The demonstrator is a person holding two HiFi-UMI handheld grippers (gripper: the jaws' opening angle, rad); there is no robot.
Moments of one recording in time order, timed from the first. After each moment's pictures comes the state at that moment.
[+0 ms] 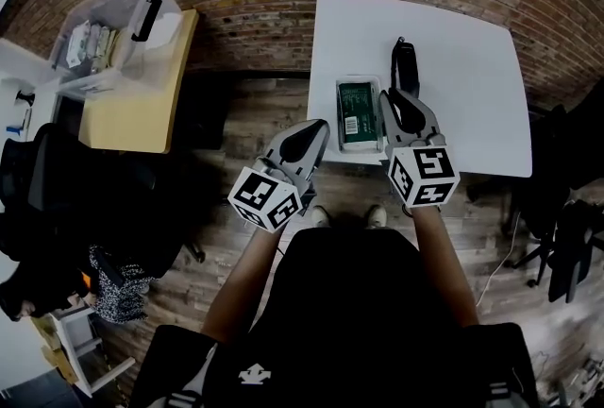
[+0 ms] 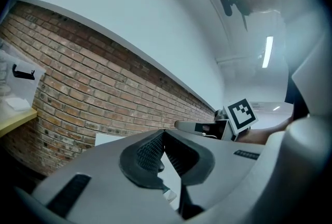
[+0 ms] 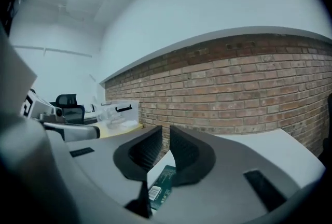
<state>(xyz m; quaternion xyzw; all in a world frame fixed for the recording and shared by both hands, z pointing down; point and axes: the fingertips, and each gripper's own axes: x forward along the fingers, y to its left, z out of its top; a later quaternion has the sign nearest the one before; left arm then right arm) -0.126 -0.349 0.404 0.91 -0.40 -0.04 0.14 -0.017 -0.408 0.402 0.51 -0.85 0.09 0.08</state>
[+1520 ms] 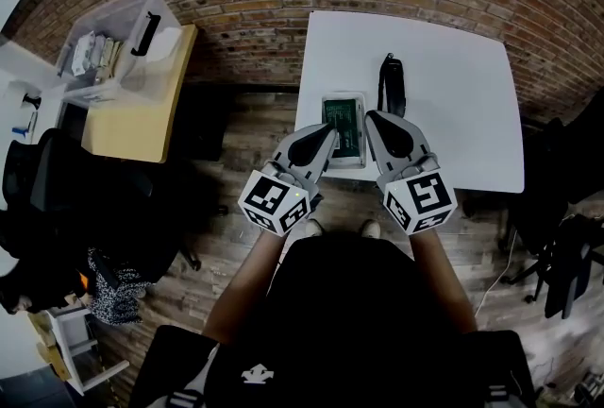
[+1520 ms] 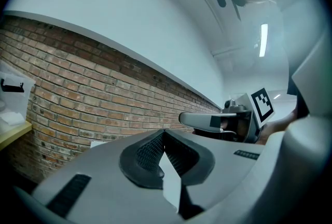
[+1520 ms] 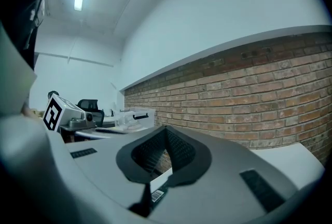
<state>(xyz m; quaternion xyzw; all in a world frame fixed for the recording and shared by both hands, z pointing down) -0.068 -0.369 0.390 0.91 -0.41 -0.02 0.09 -0.009 -0.384 0.367 0.42 -0.91 0.05 0.04</state>
